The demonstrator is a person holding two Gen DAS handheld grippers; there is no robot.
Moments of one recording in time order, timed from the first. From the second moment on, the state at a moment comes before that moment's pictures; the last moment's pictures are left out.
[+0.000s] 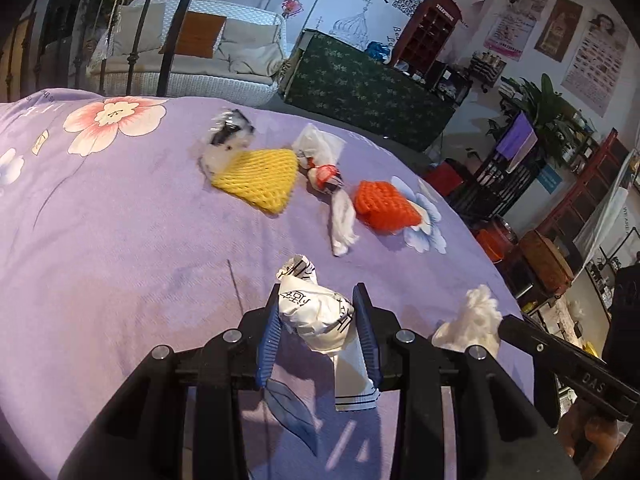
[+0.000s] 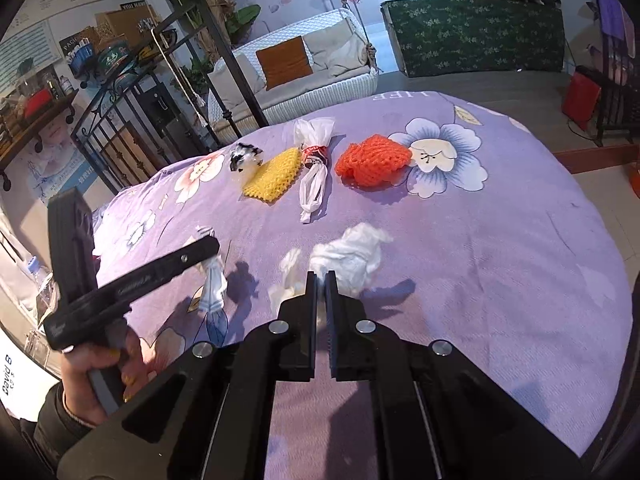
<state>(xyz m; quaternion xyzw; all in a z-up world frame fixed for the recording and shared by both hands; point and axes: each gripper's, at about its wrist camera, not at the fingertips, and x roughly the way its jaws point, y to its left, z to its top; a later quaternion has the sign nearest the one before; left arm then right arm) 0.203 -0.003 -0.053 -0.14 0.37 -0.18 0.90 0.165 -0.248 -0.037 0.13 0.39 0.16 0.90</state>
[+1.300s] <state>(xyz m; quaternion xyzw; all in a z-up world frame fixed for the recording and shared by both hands) 0.120 -0.104 -0.027 -0.09 0.33 -0.29 0.89 0.061 -0.375 -0.038 0.17 0.35 -0.01 0.92</state>
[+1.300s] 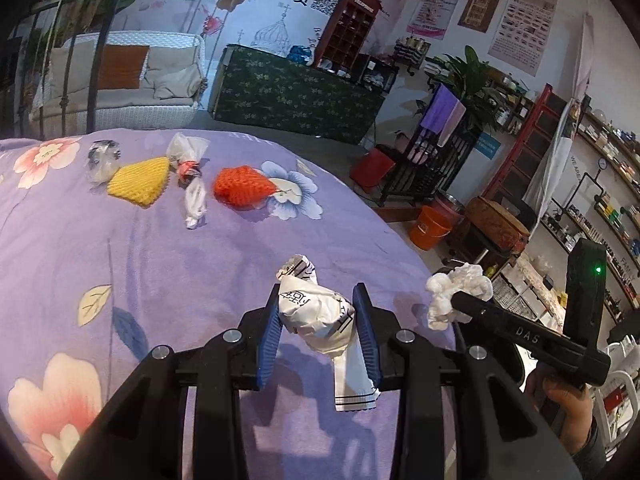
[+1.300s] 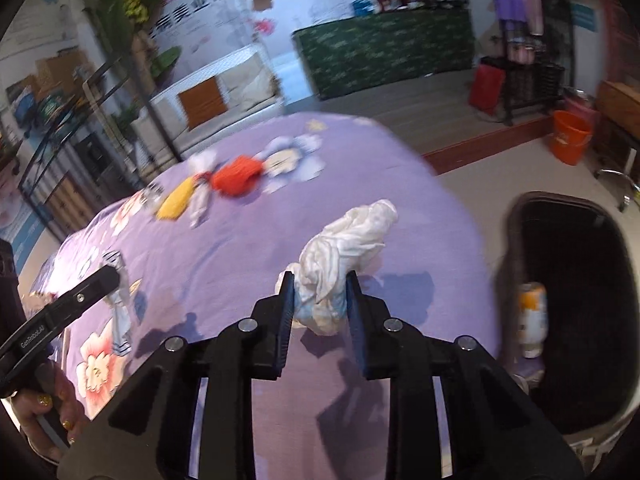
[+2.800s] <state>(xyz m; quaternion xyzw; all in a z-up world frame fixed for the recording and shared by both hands) 0.061 -0.420 -0.060 0.16 0.34 -0.53 0.76 -0.103 -0.600 -0.039 0.27 0.26 -0.36 0.85</state>
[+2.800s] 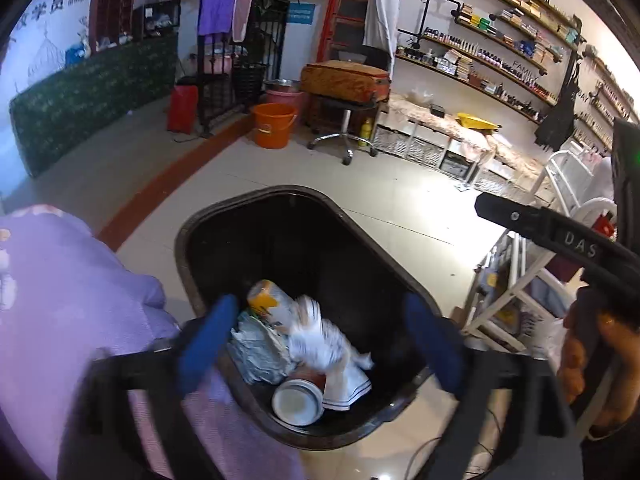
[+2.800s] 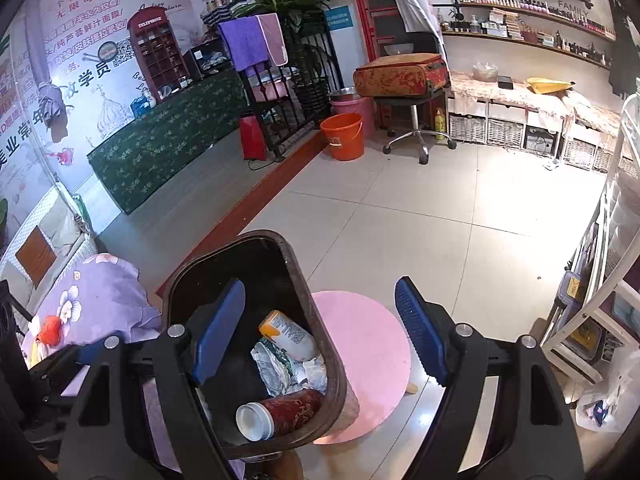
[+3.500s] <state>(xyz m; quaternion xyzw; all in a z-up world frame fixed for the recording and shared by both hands) 0.107 -0.257 -0.045 0.08 0.34 -0.39 0.85 -0.001 -0.505 -0.035 0.23 0.28 -0.19 0.91</state>
